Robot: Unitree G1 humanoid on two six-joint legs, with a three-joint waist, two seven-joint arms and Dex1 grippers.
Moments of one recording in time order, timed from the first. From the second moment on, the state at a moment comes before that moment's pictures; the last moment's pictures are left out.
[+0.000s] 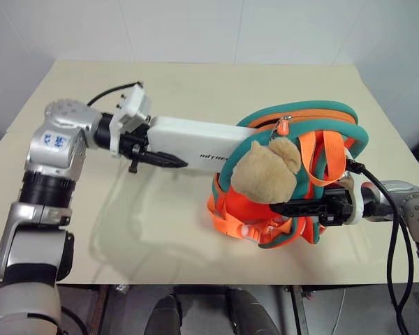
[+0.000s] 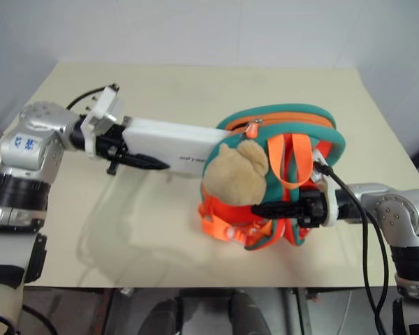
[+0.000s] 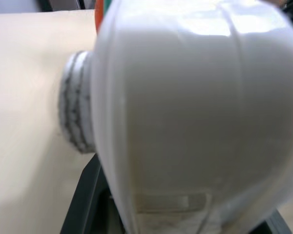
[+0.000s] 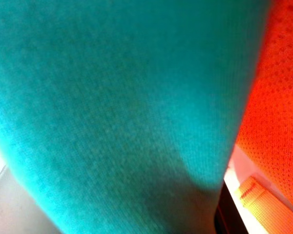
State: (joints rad) left arm -1.09 0.70 -0.19 0.40 -0.36 0.36 -1.50; right arm -0.51 -0.88 -0.07 -0.13 0.99 1.14 1.25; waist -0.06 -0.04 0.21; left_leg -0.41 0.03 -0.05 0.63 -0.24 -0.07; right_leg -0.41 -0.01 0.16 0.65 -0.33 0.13
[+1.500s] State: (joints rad) left arm -1.06 0.36 -0.21 0.39 -0.24 0.35 -1.42; right arm -0.45 -0.72 -0.07 -0.20 0.99 1.07 1.14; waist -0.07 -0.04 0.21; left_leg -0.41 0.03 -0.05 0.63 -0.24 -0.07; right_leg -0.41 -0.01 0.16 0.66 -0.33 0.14
